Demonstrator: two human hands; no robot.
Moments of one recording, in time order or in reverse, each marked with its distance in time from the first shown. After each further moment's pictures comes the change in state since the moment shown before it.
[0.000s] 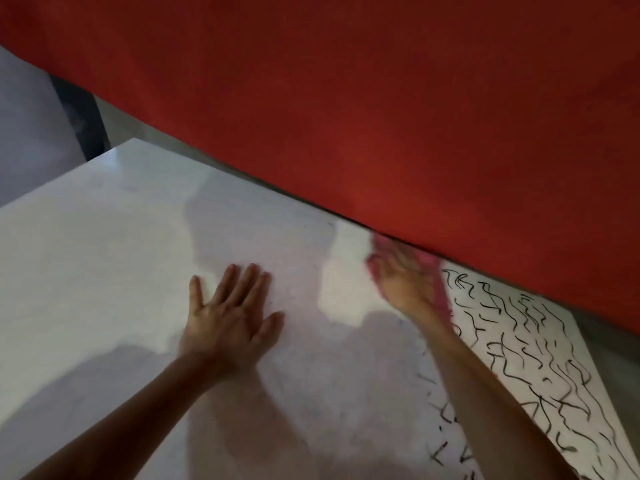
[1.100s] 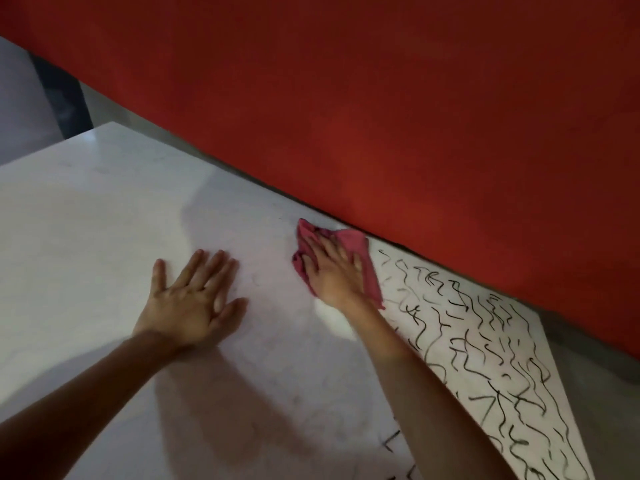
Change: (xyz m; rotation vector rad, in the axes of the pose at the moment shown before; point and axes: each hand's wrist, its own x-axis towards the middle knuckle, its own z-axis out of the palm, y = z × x) left_hand -0.005 0.005 -0.005 -0.008 -0.023 -0.053; right_hand -0.014 -0.062 0.007 -0.027 -0.021 -0.213
